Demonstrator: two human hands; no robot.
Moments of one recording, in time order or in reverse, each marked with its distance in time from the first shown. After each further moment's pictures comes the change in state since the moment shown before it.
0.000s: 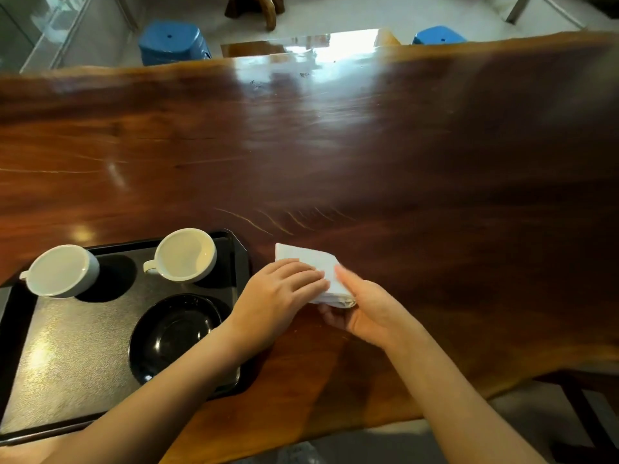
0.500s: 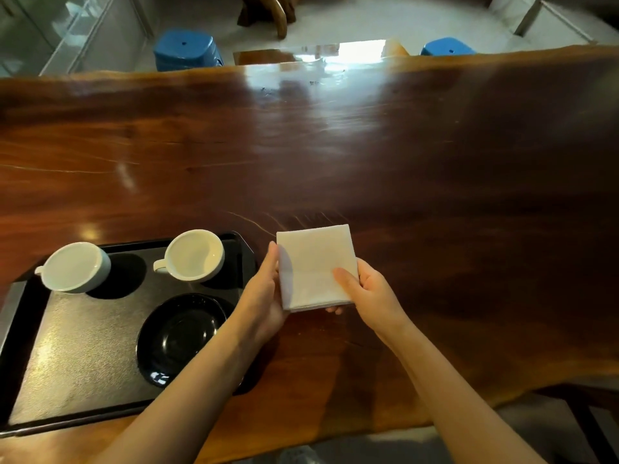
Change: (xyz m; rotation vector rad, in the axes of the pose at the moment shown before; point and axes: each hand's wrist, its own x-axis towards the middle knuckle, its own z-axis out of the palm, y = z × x) left_hand 0.014 0.002 0.000 -1.992 0.248 -1.356; right_hand 0.000 0.001 0.002 -0.660 0.077 -0.544
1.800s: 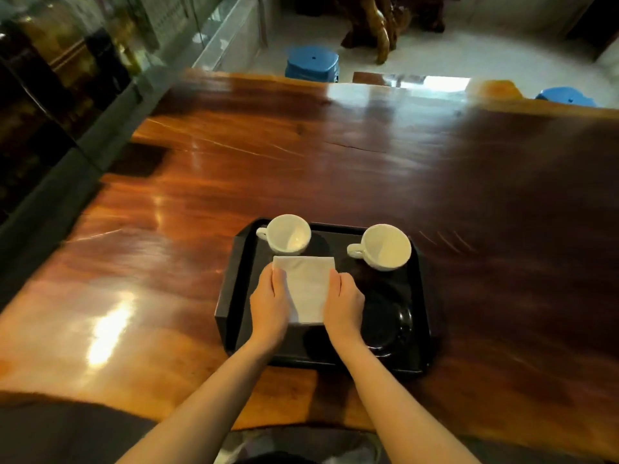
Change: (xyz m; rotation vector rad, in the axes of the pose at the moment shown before) left_hand -0.119 0.094 -0.294 0.635 0.676 0.643; right_hand 0.015 -0.002 0.381 -0.168 0.317 -0.057
